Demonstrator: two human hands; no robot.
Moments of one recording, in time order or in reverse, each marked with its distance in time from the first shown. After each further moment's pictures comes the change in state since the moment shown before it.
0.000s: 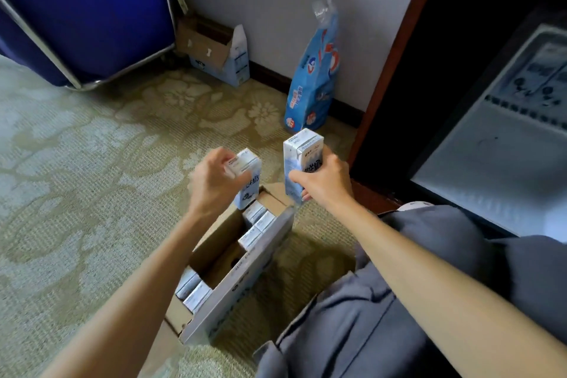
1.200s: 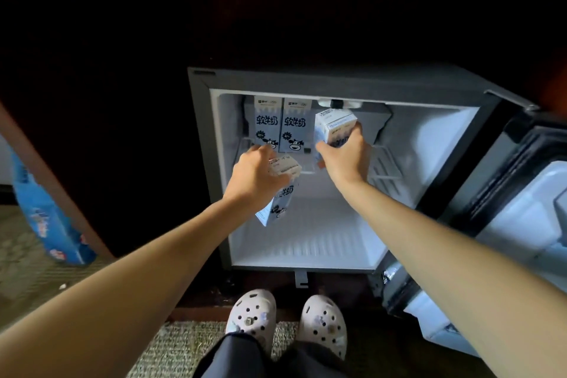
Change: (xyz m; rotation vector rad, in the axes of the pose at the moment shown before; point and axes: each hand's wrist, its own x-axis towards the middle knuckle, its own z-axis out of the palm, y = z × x) left_hand 0.069 0.353 0.356 -0.047 -0.556 0.545; right_hand 0.160 0.173 -0.379 0.083 0.944 0.138
